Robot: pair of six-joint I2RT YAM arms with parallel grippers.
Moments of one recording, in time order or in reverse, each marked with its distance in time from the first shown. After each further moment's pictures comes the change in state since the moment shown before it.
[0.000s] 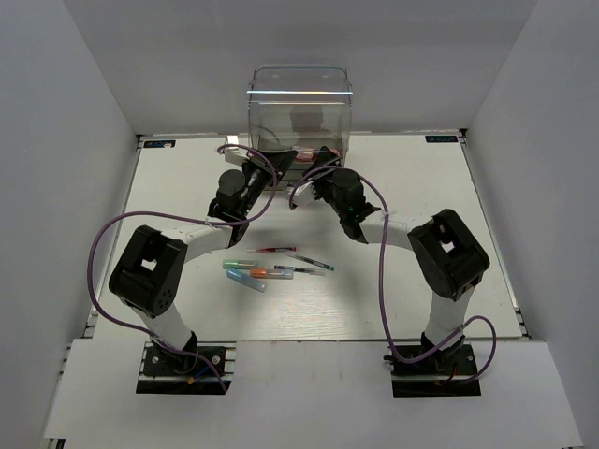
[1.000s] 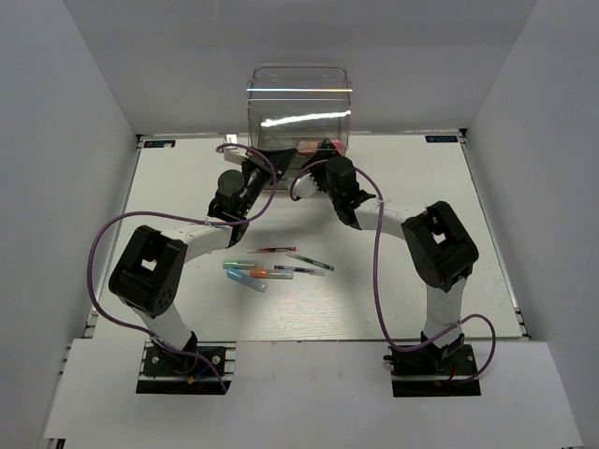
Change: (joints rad) left arm -0.001 0.000 0.001 0.029 0.000 0.004; right arm -0.023 0.093 0.171 -0.177 0.106 -0.219
